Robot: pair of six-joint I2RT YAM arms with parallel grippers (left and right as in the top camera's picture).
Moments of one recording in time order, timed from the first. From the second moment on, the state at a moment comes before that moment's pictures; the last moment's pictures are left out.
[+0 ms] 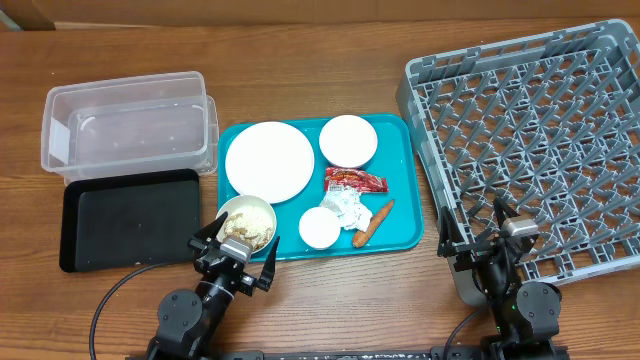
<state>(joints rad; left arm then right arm) -0.29 0.02 0.07 -0.22 0.12 0.12 0.13 0.04 0.02 -0.03 -0.09 0.15</state>
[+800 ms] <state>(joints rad) -0.29 0.02 0.07 -0.22 0.09 0.11 0.13 0.04 0.02 -0.03 -0.05 0.15</state>
